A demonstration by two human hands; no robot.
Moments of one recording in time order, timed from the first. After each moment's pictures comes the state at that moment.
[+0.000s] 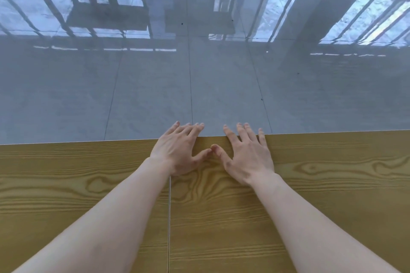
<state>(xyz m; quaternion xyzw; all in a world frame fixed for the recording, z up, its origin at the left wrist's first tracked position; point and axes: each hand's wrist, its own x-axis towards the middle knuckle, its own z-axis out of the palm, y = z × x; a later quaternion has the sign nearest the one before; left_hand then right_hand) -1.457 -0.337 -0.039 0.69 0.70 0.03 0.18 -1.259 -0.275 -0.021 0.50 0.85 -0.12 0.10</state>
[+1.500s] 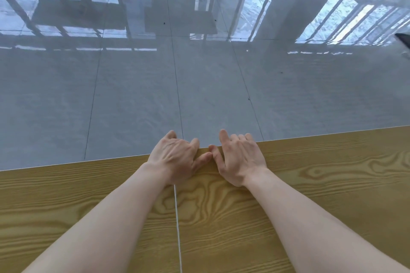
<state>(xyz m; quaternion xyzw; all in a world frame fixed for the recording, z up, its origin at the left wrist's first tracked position) -1.482 -0.315 -0.049 0.76 0.63 0.00 0.12 -1.300 -0.264 -0.027 0.47 0.87 -0.04 0.10</state>
